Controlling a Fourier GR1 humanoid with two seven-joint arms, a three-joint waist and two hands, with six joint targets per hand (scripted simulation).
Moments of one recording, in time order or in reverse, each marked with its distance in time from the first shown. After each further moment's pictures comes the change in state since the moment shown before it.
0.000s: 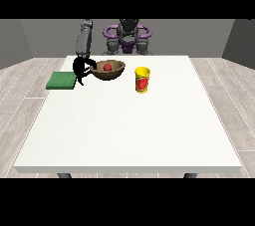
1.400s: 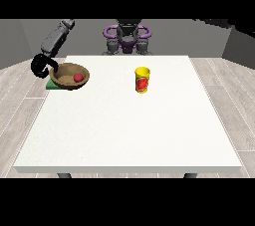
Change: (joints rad) left arm 0.068 0.123 0.087 0.083 -0.005 -0.019 -0.216; right arm -0.267 -0.461 -0.127 0.217 0.017 0.150 0.132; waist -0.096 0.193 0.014
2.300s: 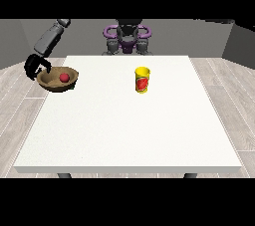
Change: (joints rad) left arm 0.083 0.012 0.046 -0.162 0.118 0.031 0.103; right arm -0.047 -0.120 -0.009 0.282 0.058 0.109 -0.183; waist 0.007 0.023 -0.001
